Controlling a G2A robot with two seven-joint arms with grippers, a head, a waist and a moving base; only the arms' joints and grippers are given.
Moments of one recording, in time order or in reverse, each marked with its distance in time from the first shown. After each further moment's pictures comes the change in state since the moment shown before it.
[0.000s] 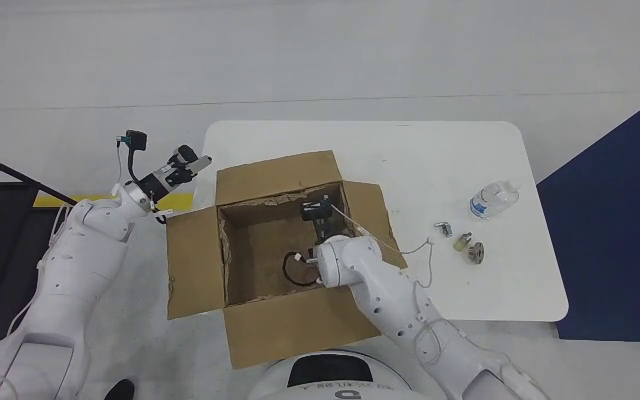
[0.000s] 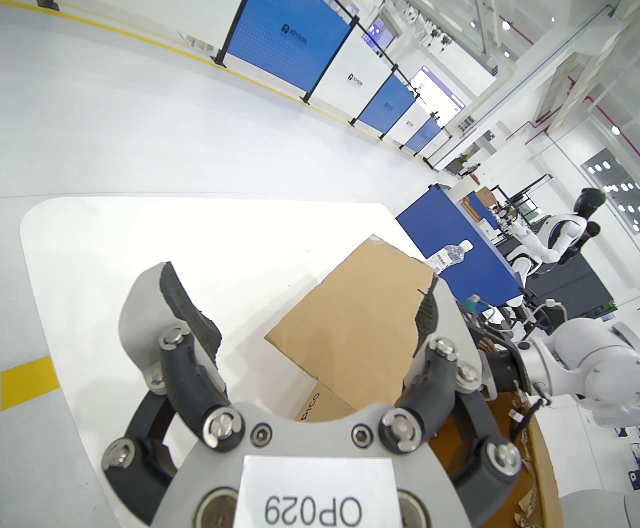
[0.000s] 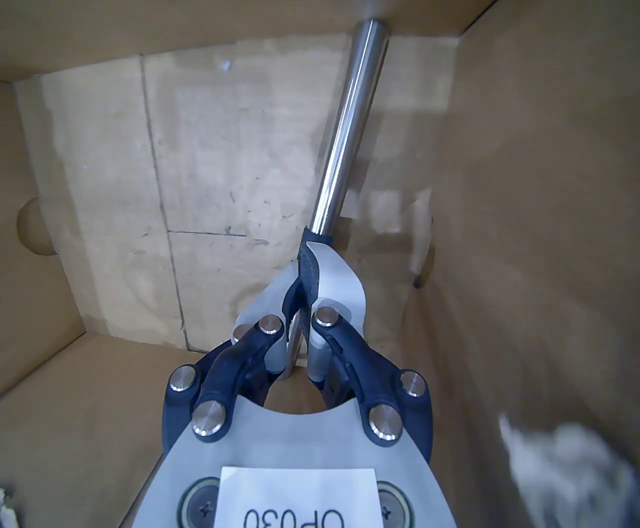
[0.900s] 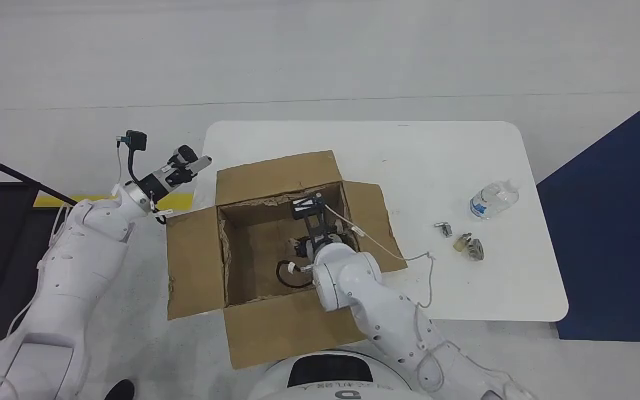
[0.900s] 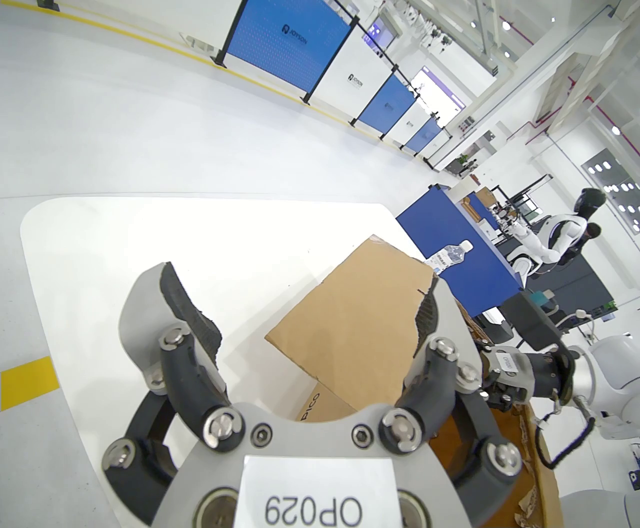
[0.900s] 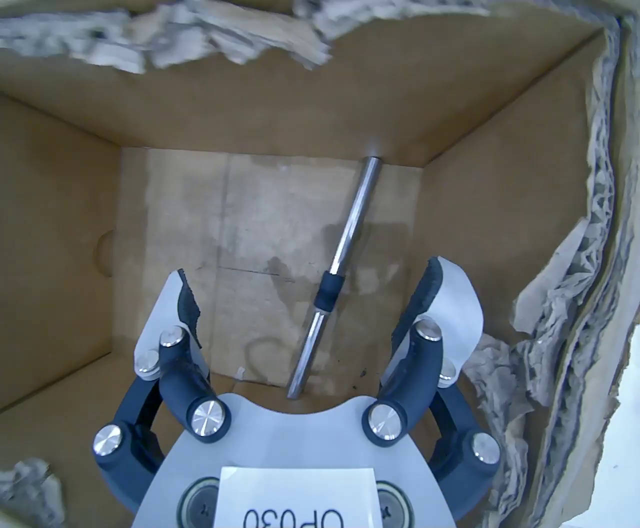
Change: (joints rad) left arm 0.000 0.000 0.000 0.000 0.000 0.000 0.000; right arm -0.064 -0.008 -0.037 -0.085 -0.131 -0.032 -0.150
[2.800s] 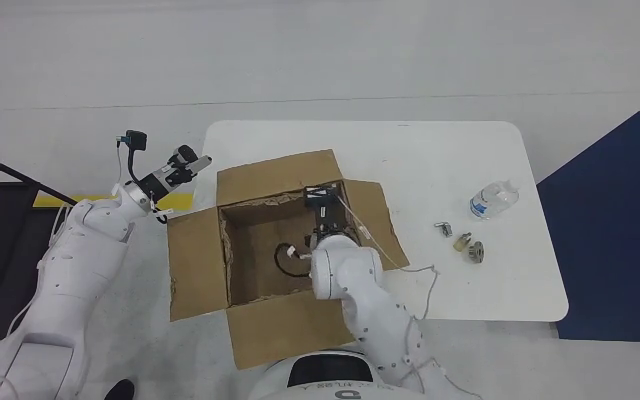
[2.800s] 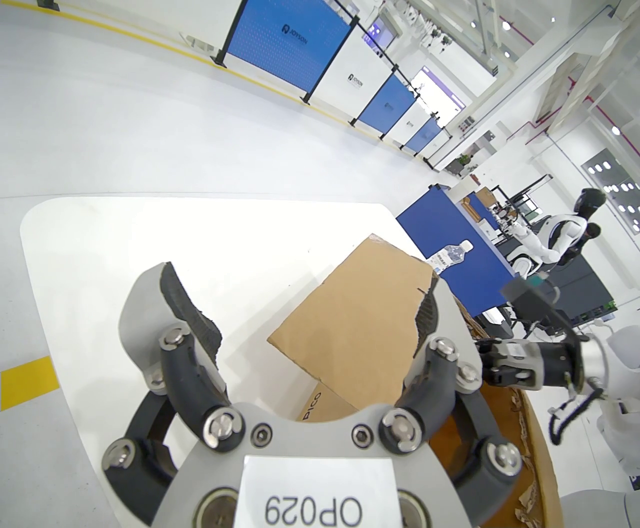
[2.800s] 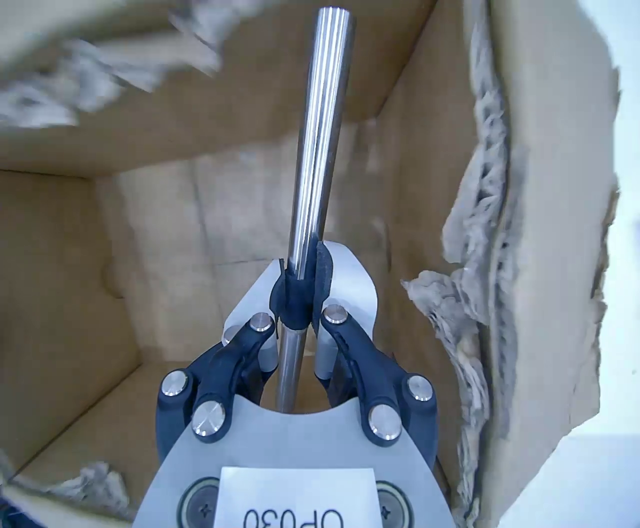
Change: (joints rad) left arm 0.000 0.000 0.000 0.000 0.000 0.000 0.000; right arm -0.148 -0.192 0.191 -0.126 -0.218 -0.042 0.115
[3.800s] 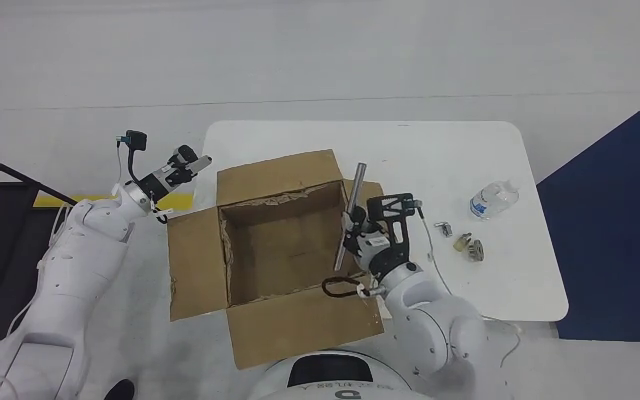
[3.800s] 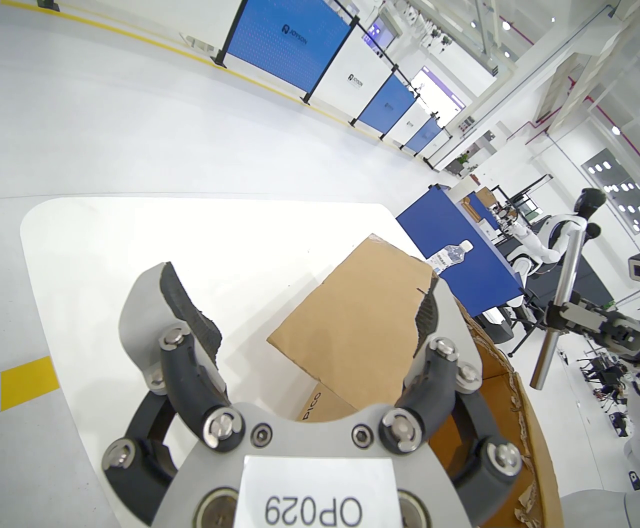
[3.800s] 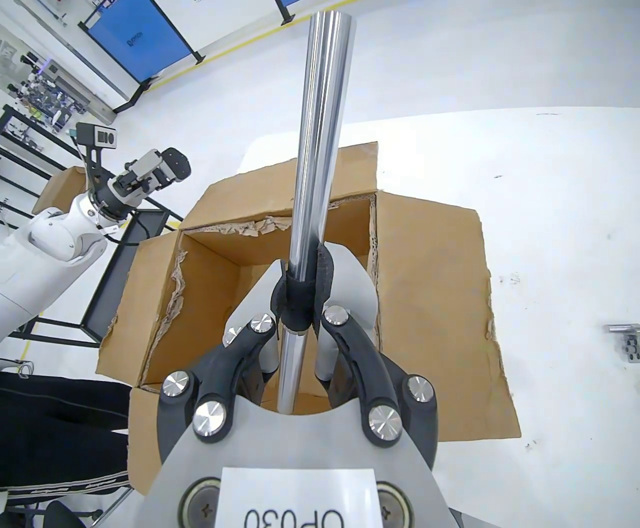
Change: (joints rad) left arm 0.000 0.000 0.000 0.000 0.000 0.000 0.000; right arm -0.421 0.141 0.247 -0.496 0.360 -0.399 -0.477
